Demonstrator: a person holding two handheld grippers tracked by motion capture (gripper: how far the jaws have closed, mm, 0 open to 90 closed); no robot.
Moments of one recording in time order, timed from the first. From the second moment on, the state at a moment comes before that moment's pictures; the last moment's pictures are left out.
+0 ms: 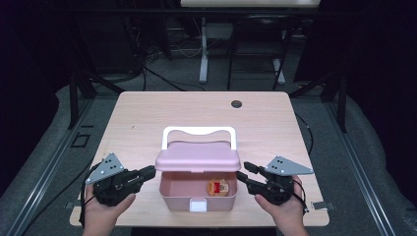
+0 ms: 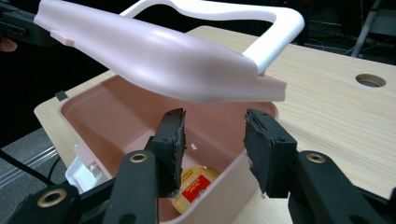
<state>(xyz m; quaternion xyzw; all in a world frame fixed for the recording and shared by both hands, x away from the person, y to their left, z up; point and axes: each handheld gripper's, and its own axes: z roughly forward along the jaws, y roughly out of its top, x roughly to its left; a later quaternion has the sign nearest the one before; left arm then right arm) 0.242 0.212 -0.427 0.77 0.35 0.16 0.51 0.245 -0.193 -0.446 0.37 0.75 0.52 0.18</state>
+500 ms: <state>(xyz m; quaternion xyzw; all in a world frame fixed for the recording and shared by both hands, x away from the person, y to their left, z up) 0.239 0.213 -0.433 0.77 0.34 0.16 0.51 0.248 -0.217 -0.453 0.40 0.73 0.52 0.18</state>
